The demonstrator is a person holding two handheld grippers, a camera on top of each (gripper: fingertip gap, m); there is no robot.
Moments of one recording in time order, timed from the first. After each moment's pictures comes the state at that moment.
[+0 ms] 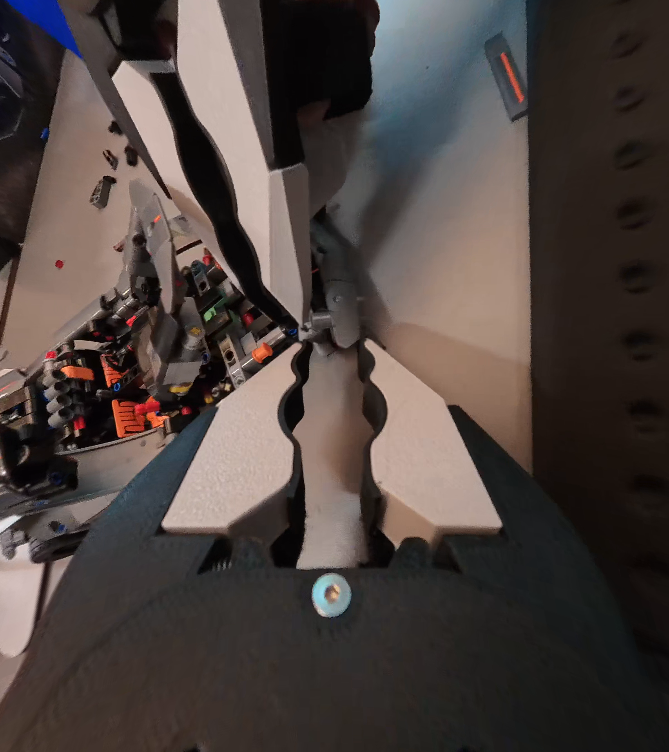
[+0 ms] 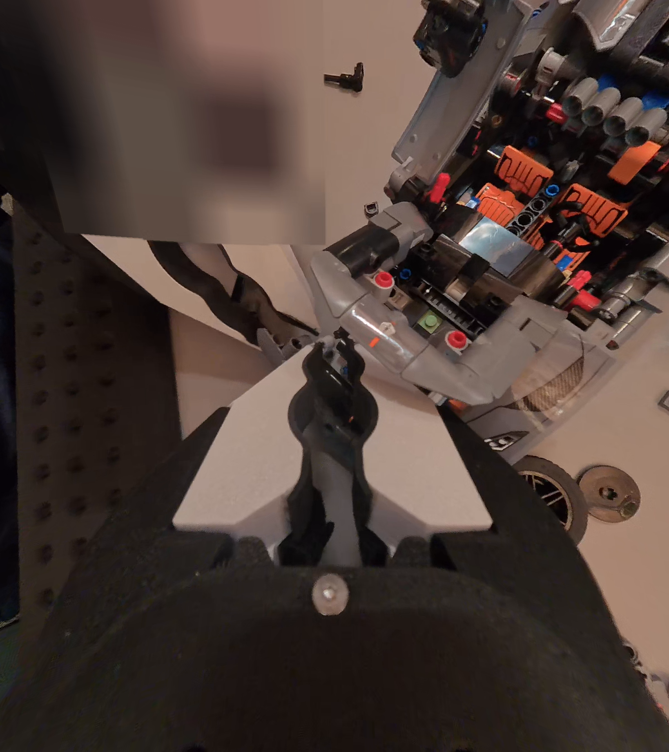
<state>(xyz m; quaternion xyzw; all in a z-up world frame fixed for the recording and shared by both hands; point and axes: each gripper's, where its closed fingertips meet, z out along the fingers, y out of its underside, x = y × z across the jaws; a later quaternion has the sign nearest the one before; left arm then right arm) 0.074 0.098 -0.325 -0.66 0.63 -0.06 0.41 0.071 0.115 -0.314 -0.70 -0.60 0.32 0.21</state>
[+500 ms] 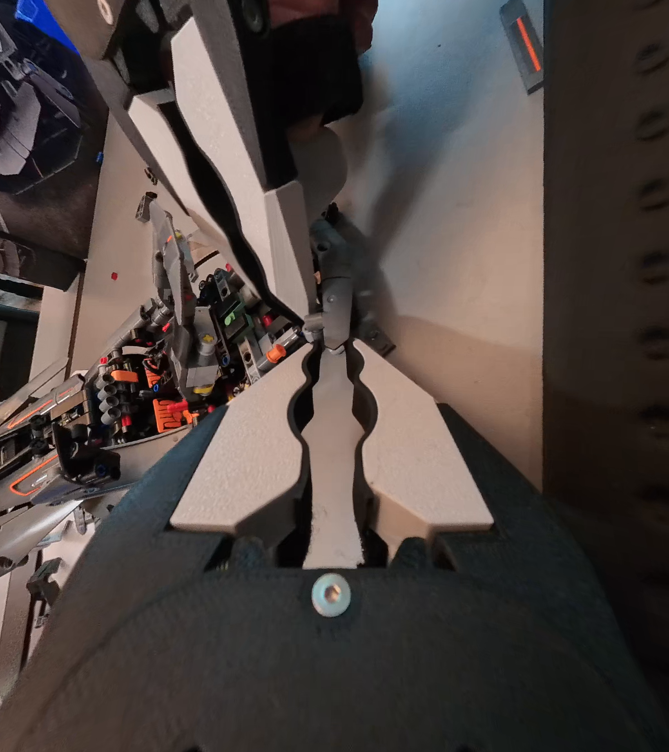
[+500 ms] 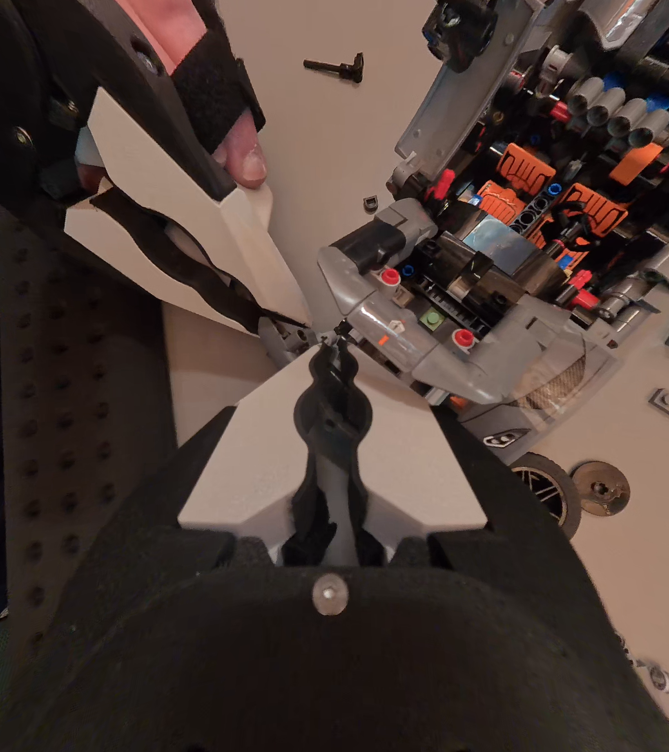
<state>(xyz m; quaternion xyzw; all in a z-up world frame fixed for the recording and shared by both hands) 0.073 0.100 -0.320 -0.64 0.64 0.01 0.43 0.073 0.115 -0.316 -0.70 -0.61 0.30 0.21</state>
